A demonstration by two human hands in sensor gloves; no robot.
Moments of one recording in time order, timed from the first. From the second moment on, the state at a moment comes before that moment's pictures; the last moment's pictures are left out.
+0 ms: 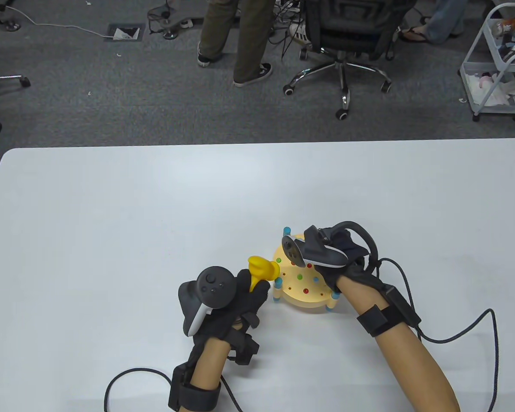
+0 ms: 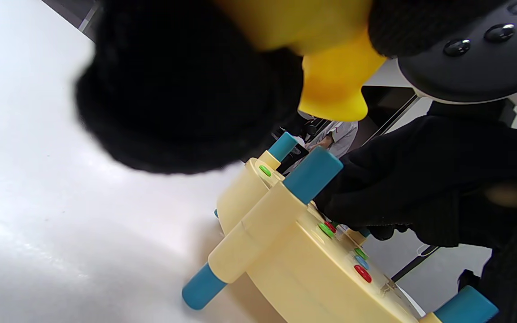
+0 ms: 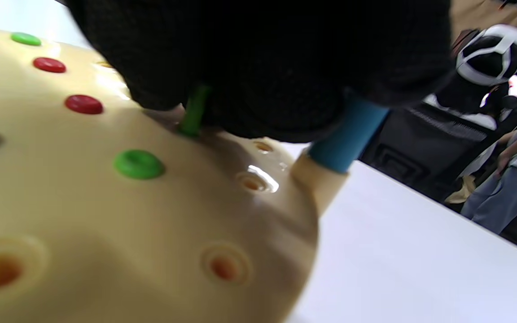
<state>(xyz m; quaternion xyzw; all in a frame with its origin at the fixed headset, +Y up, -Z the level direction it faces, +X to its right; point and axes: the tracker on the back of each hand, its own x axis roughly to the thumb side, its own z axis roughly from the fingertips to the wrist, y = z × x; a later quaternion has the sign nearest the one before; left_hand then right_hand) -0.114 -0.713 -0.244 -0.05 -0.06 0.35 0.93 0.096 -0.696 -0.330 -0.17 -0.02 -0.97 0.20</state>
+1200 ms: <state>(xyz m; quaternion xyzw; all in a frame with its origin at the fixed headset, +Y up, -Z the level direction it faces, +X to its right) -0.012 -0.665 -0.278 -0.08 -0.07 0.23 0.97 0.223 -0.770 -0.329 -0.04 0.03 -0.95 -0.31</state>
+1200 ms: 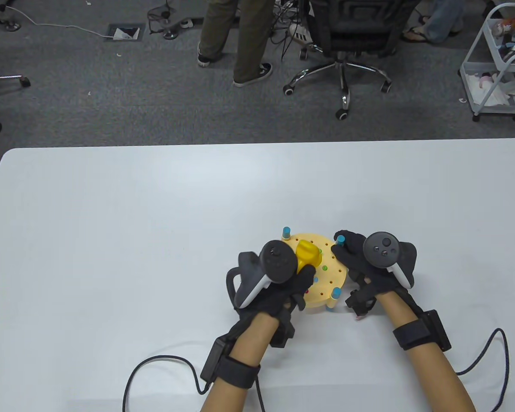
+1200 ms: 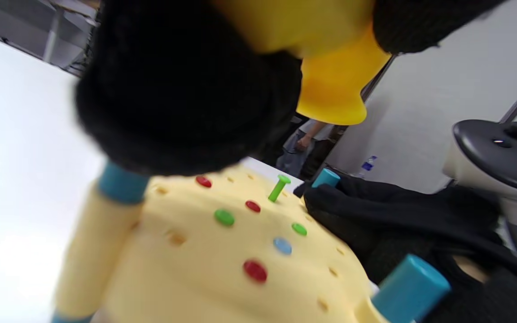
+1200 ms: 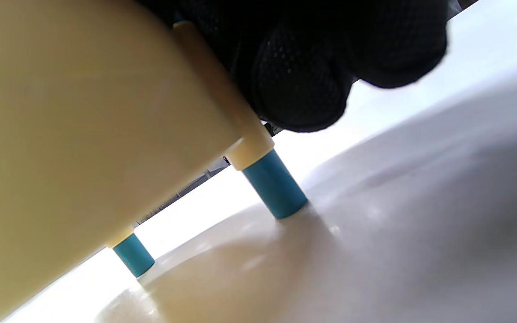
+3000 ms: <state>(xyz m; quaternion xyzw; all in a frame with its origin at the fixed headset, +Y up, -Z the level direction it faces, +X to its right) 0.015 -0.629 -0.265 -0.01 -0.06 0.11 0.99 0.226 -0.763 -0.329 -0.05 -0.01 -0.95 -0.30</state>
